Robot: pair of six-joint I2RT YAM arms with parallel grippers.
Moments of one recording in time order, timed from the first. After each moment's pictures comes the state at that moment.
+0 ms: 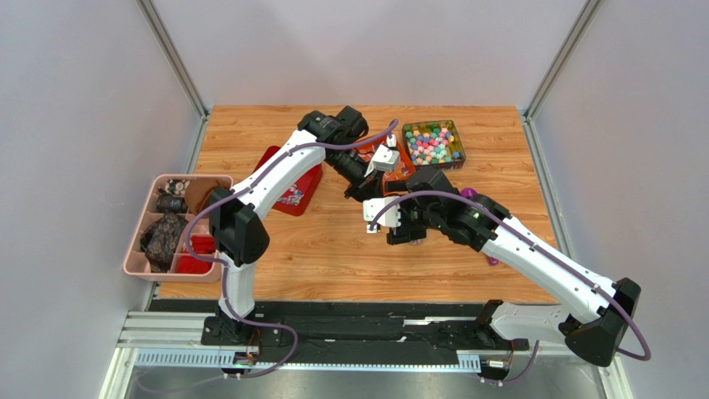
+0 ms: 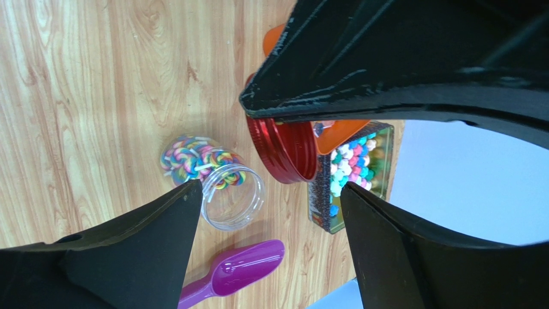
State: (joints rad) left arm -0.66 1.97 2.01 -1.36 1.06 1.07; right arm 0.85 1.17 1.19 -0.78 0.04 -0.95
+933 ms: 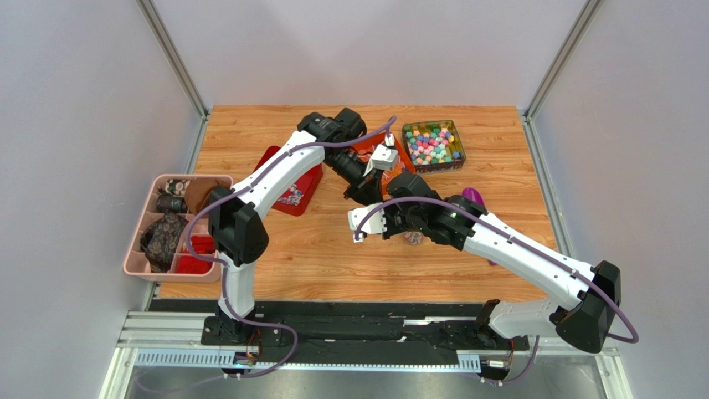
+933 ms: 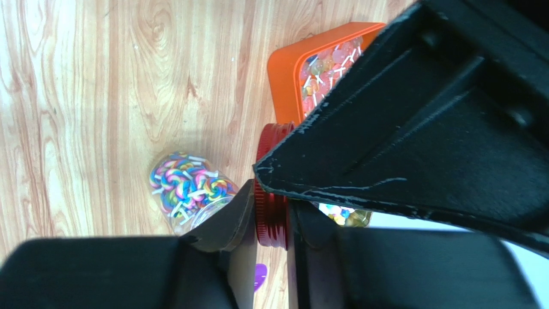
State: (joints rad) left arm -0.65 1.97 1.98 -1.34 1.09 1.03; right arm 0.91 1.26 1.18 -0.71 0.08 -1.02
